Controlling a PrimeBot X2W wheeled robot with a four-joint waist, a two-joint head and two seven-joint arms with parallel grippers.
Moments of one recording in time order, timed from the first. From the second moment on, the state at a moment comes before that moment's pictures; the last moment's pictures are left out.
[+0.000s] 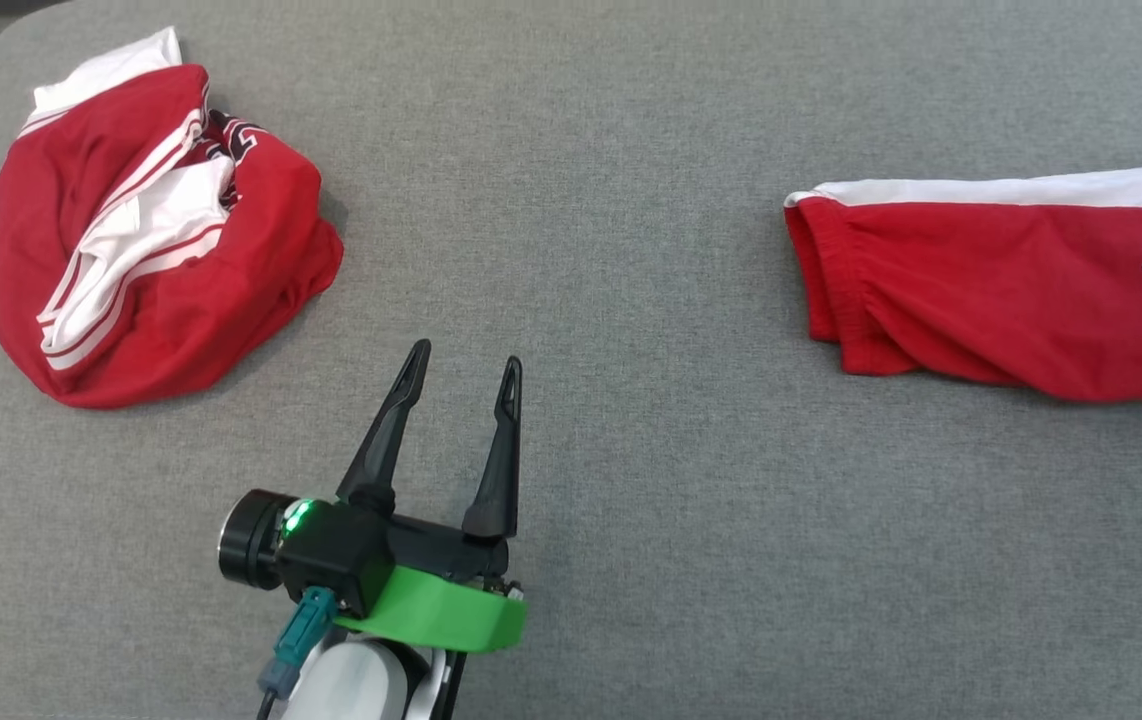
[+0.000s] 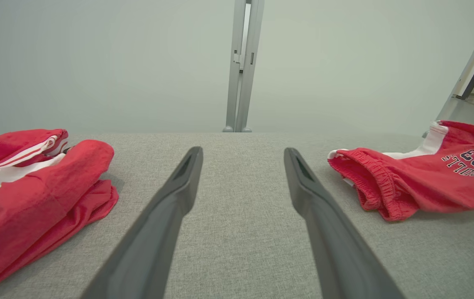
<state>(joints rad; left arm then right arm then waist) -0.15 0.05 -0.41 -0.01 -0.23 0.04 -0.26 -0.58 -0.55 -0.16 0.68 0.24 0.13 0.07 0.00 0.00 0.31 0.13</state>
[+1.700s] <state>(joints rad) -0.05 0.05 -0.42 0.03 -0.24 0.04 -0.26 -0.17 -0.12 0.03 0.13 0.35 0.13 0.02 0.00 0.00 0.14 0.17</state>
